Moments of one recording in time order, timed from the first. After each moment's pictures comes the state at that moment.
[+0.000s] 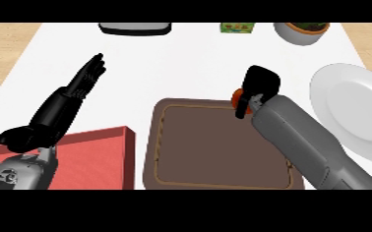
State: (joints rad) left arm -0.18 0.36 -0.11 -1.64 0.08 -0.12 -0.02; right arm -0.77 -0.32 0.66 -1.03 0.50 0.04 1.13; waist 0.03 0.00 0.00
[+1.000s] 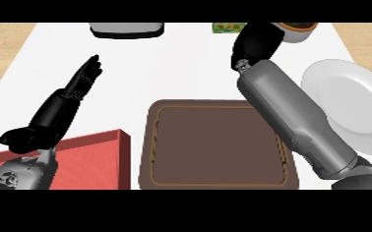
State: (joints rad) left arm -0.16 0.35 -0.09 -1.65 0.06 -0.10 -0.02; right arm -1.01 -0.20 0.48 -0.83 1.08 -0.11 1.24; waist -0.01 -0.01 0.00
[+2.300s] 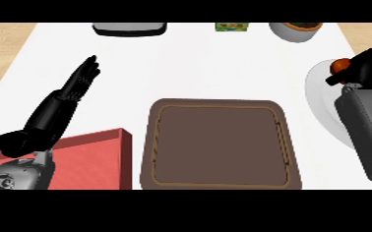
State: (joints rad) left arm -0.15 0.33 -0.06 -1.66 0.05 -0.14 -0.03; right arm -0.64 -0.47 -0.01 -0.85 1.21 -0.41 1.02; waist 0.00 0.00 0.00
